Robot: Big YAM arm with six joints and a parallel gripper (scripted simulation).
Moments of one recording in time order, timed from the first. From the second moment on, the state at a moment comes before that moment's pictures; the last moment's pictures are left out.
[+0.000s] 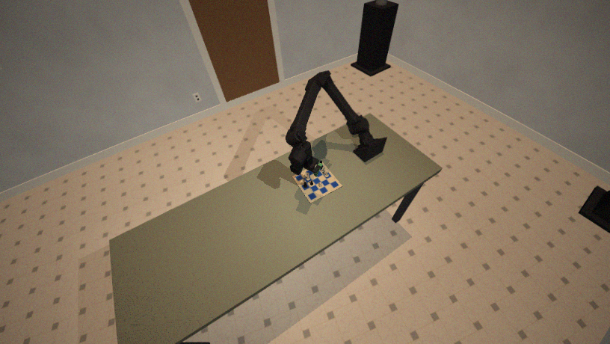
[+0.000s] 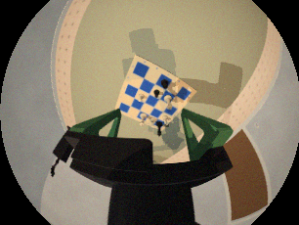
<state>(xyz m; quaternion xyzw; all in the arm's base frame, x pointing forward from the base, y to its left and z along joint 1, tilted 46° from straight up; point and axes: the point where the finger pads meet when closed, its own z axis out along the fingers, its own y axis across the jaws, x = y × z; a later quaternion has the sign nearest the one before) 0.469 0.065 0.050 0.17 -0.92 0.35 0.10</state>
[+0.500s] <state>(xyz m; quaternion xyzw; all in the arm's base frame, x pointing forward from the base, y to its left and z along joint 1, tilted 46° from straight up) 0.478 0.043 0.071 0.09 -0.92 0.39 0.06</state>
